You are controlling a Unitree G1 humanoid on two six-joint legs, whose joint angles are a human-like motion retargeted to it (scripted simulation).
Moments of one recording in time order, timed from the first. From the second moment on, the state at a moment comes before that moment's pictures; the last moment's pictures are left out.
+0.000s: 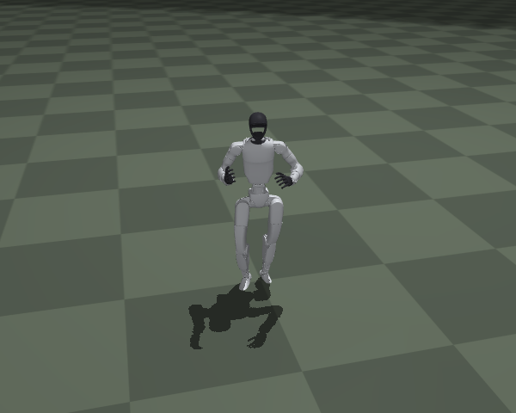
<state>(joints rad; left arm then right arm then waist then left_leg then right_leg) -0.18 0.65 -0.34 -0.13 0.15 -0.35 0.43 -0.07 -0.50 0.17 -0.25 0.58 -0.49 -0.23 -0.12 0.01 0.09 0.05 -0.08 0.18 0.06 -0.25 0.03 -0.22 -0.14 -0.38 0.53 -0.38 0.03</state>
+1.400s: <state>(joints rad) -0.46 0.52 -0.73 0.06 0.36 -0.25 0.19 -0.32 -0.57 0.58 0.03 0.04 -0.28 -0.13 -0.05 0.10 0.05 -0.14 0.05 0.13 0.43 -0.43 0.01 -0.03 0.02 -0.43 0.17 -0.26 0.01</state>
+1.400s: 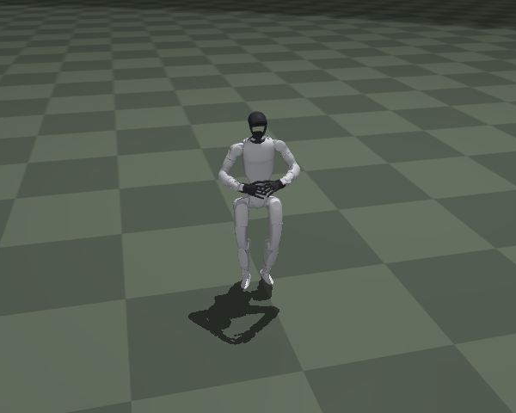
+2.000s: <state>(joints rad) -0.23 0.48 -0.51 0.14 0.20 -0.24 0.14 -0.23 -0.65 0.32 -0.17 -0.08 -0.31 -0.21 -0.04 0.10 0.06 -0.18 0.08 0.11 0.54 -0.47 0.01 -0.03 0.06 -0.41 0.16 -0.26 0.00</state>
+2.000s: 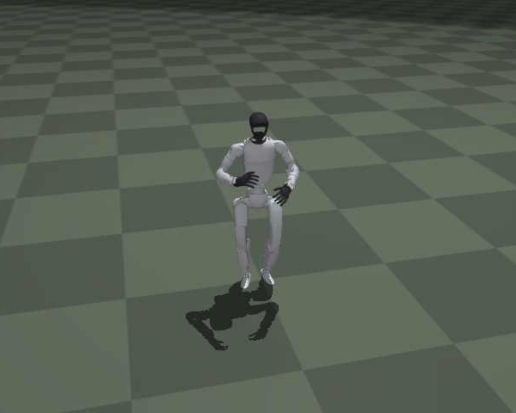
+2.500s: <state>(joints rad) 0.00 0.43 -0.40 0.18 -0.09 -0.33 0.32 -0.24 -0.66 0.03 -0.58 -0.01 -0.50 -0.59 -0.03 0.11 0.05 -0.23 0.13 0.13 0.64 -0.51 0.03 -0.04 0.09 -0.37 0.15 -0.24 0.00</state>
